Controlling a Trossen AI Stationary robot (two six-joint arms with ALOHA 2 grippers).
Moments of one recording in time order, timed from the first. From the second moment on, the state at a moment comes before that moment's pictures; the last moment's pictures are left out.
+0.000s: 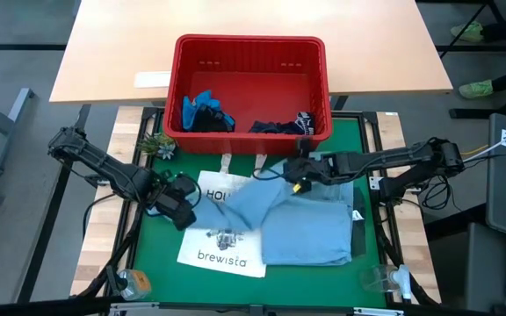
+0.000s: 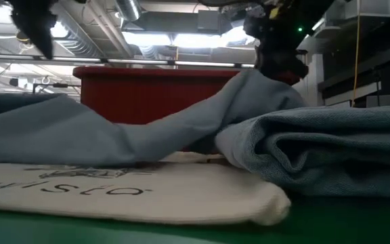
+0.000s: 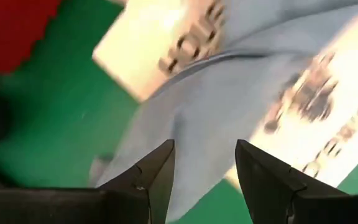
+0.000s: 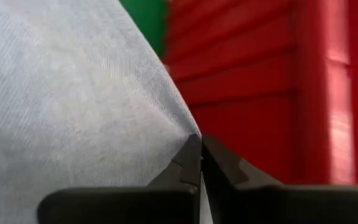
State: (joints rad) left arm -0.45 1.26 1.11 -1.20 -0.33 -1.04; right arm 0.05 1.44 1.05 -0.56 0.61 -0.40
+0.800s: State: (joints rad) left arm -0.26 1.42 1.11 -0.90 -0.46 -0.84; right arm 0.04 1.44 1.05 -0.54 0.68 -0.43
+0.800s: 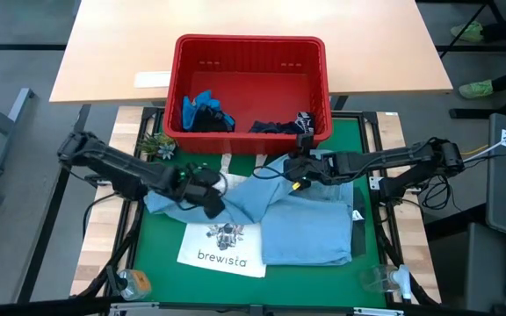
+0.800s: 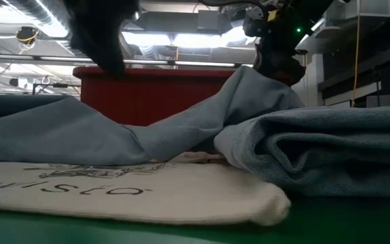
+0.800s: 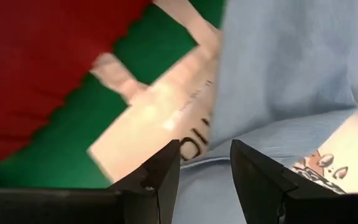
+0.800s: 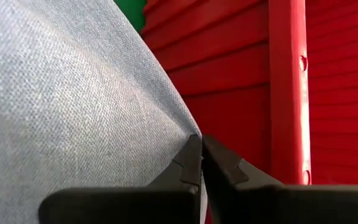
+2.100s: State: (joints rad) left arm 0.05 1.70 1.11 -0.71 -0.39 -0.38; right arm 0.05 1.44 1.05 -0.55 0.64 -0.45
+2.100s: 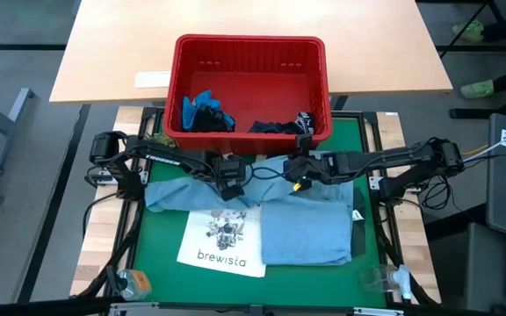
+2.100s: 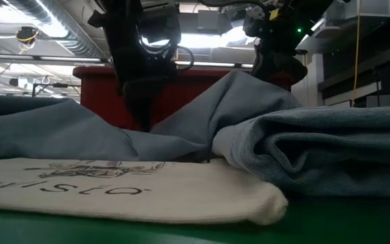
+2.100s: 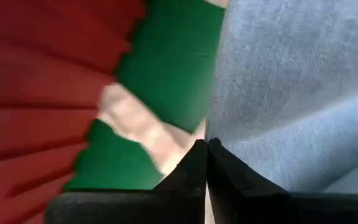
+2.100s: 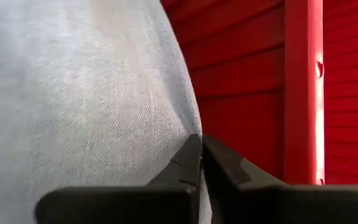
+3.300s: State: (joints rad) left arm 0.05 1.70 1.11 -0.72 -0.56 -0.41; right arm 0.43 1.44 0.94 -0.66 0.36 0.14
